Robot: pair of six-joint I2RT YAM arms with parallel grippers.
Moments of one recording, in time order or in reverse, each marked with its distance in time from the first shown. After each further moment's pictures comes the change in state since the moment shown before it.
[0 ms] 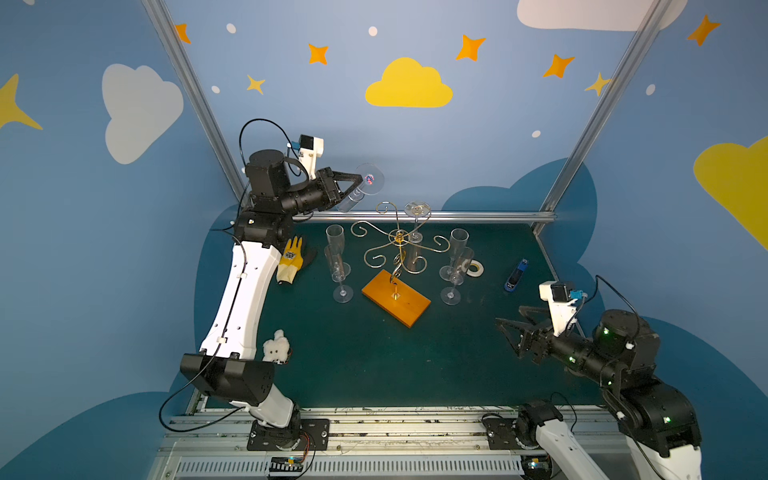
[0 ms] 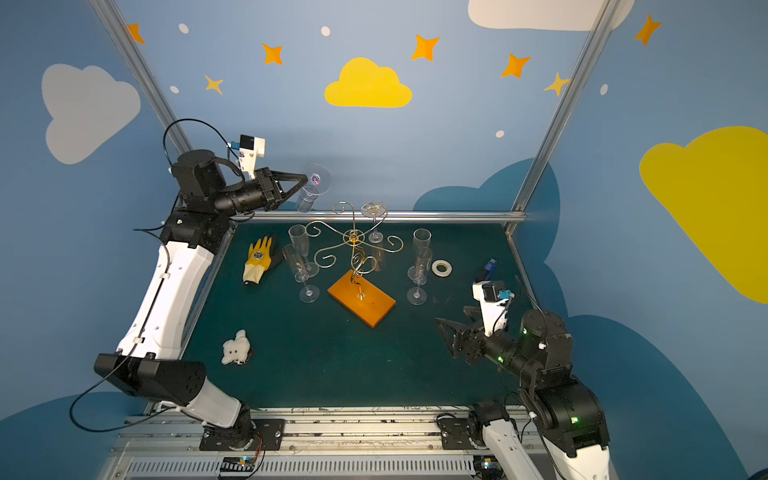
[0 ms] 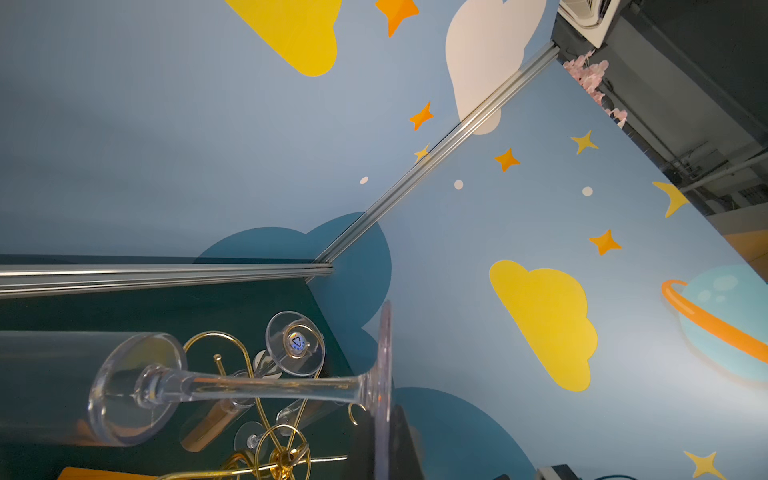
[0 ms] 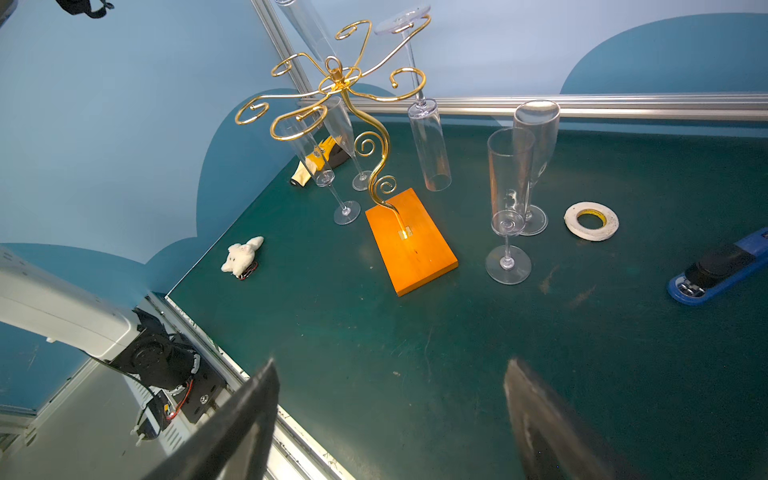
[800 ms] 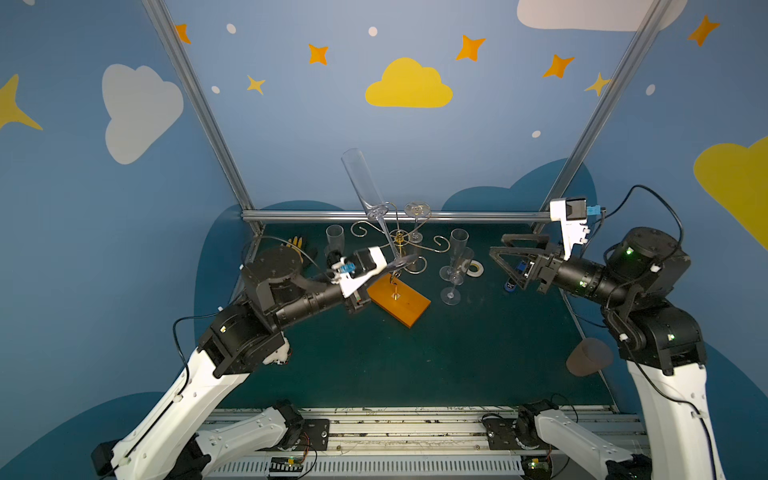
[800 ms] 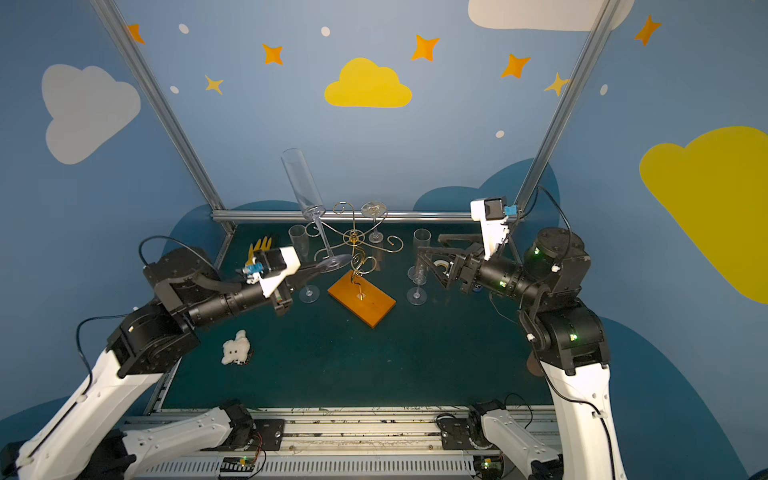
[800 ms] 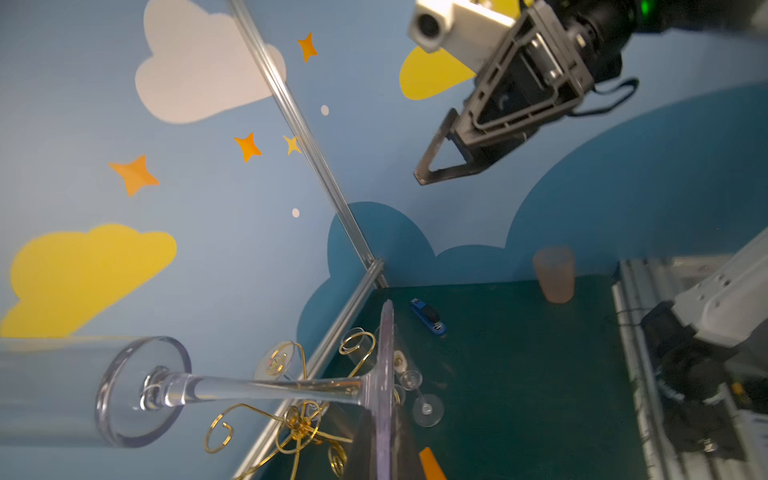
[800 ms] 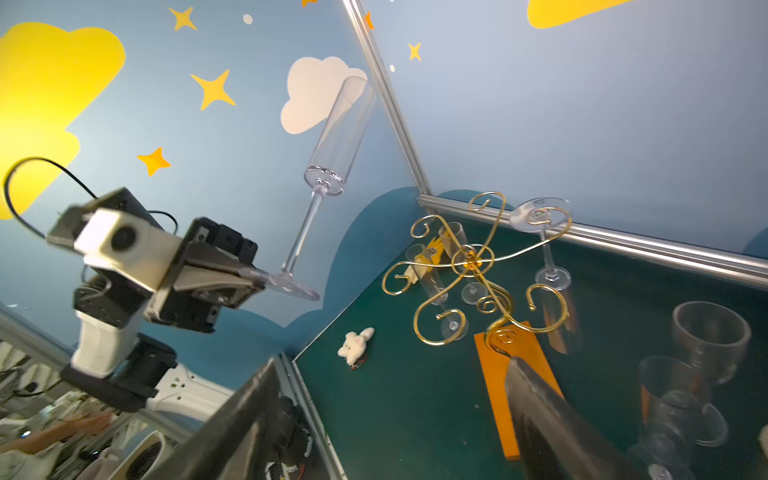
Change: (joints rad) left arm -0.742 -0.586 -0.487 -0.115 -0.698 1.264; right arm 0.017 0.434 0.454 0.307 -0.344 0.249
